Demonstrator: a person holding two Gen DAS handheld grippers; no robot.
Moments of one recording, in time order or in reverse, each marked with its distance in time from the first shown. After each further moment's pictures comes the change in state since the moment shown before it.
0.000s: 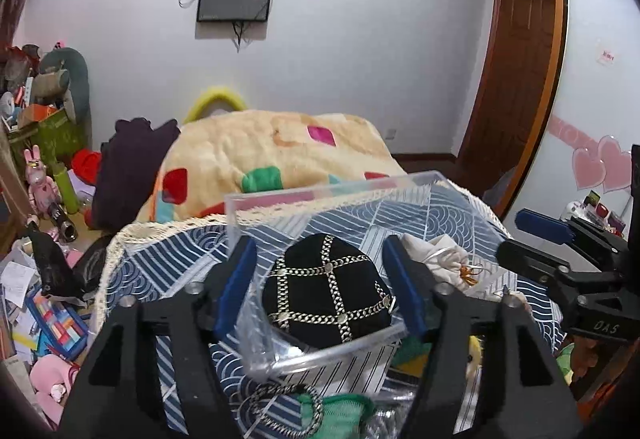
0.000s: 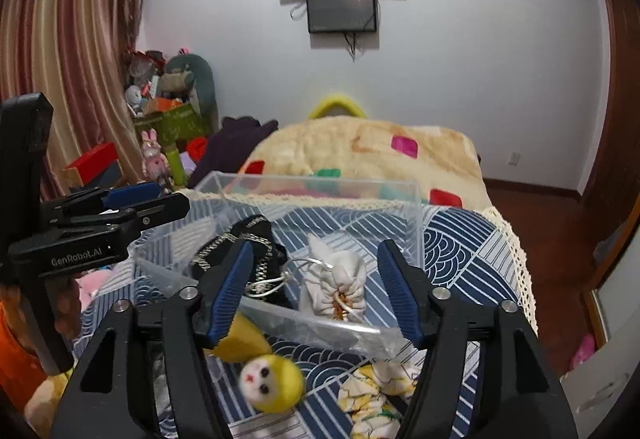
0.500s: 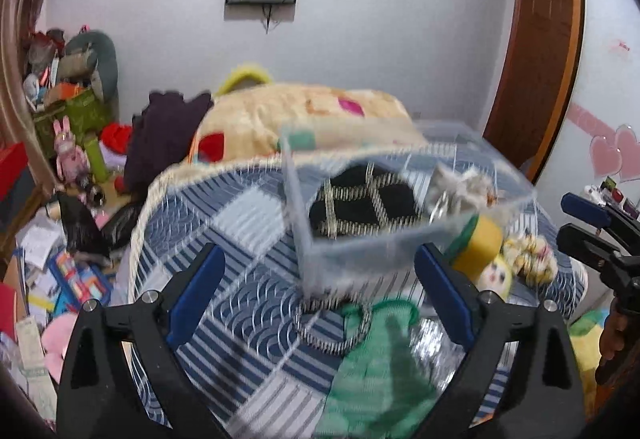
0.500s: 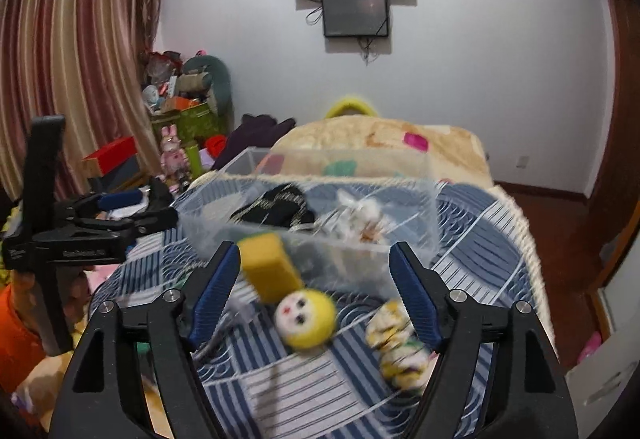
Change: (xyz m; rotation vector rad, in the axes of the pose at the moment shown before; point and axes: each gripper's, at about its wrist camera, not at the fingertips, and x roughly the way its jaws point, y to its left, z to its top) left arm -0.021 0.022 -0.062 -0.029 0.086 0.083; right arm -0.023 0.017 -0.045 -0.012 -0.009 0.046
